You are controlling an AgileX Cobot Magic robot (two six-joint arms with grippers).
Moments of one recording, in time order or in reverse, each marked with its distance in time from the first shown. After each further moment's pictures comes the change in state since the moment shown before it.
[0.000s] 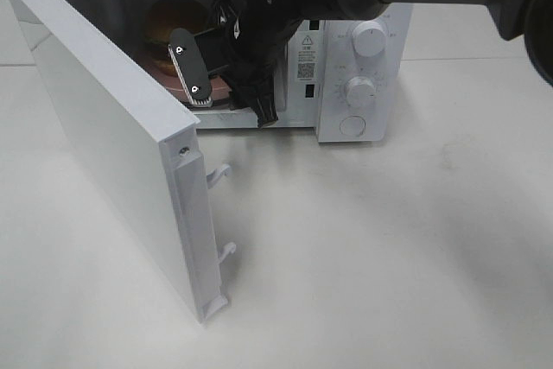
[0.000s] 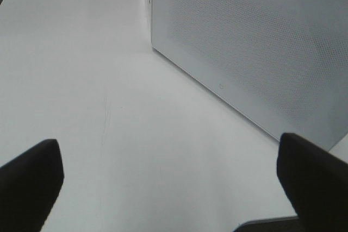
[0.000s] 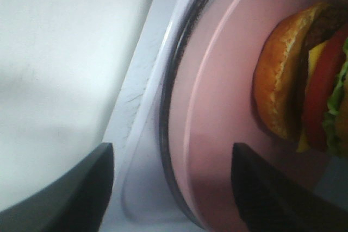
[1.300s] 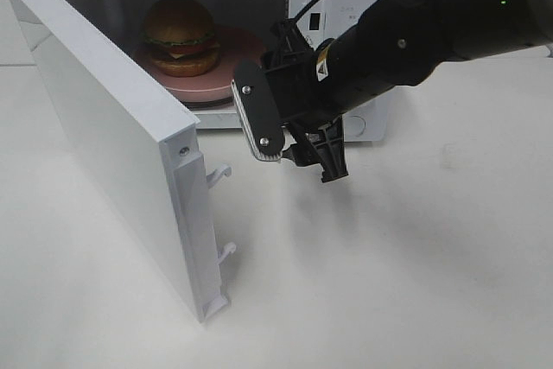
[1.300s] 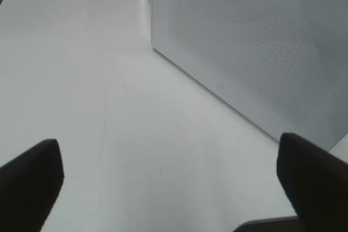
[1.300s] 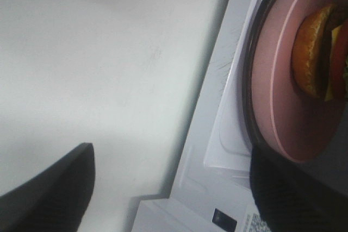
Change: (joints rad) left arm 0.000 0.000 0.000 0.000 0.000 0.000; right arm 0.000 -0.479 0.745 0.027 -0.344 0.032
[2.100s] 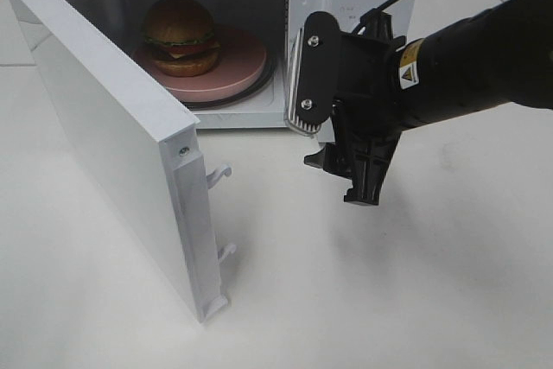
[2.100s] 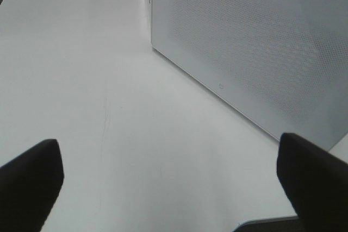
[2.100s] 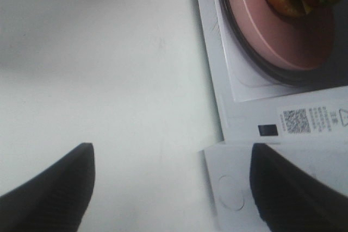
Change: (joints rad) left arm 0.000 0.000 0.000 0.000 0.000 0.000; right arm 0.000 -0.303 0.263 0.000 -0.023 0.483
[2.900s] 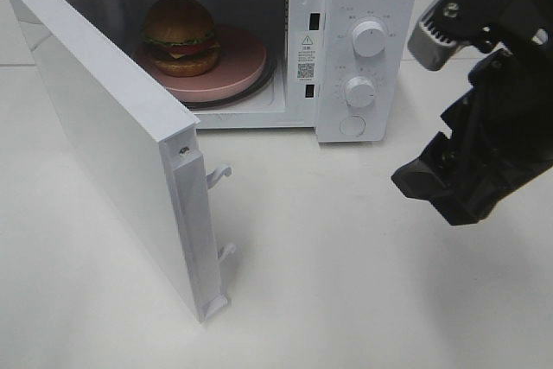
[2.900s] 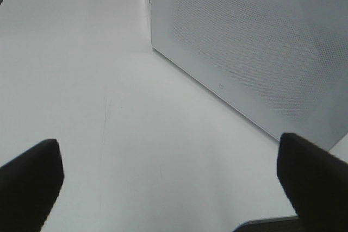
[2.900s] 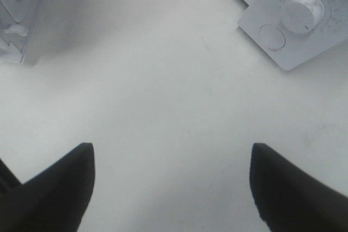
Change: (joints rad) left arm 0.000 0.000 0.000 0.000 0.000 0.000; right arm 0.000 -0.425 0.095 0.006 0.460 0.637
